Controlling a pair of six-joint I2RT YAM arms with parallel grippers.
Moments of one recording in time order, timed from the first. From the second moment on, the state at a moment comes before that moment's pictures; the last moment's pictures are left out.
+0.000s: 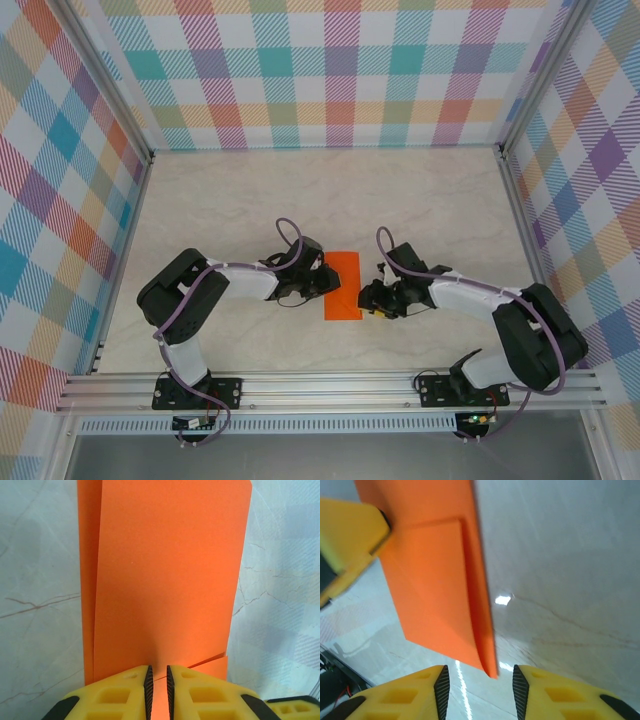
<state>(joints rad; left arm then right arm) -0.75 1.79 0.83 0.10 0.27 -0.99 0.57 1.41 0.61 -0.33 -0.48 0.79</state>
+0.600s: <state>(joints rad) -0.75 1.79 0.83 0.09 0.27 -0.99 0.54 1.55 0.67 -0.28 -0.52 0.81</state>
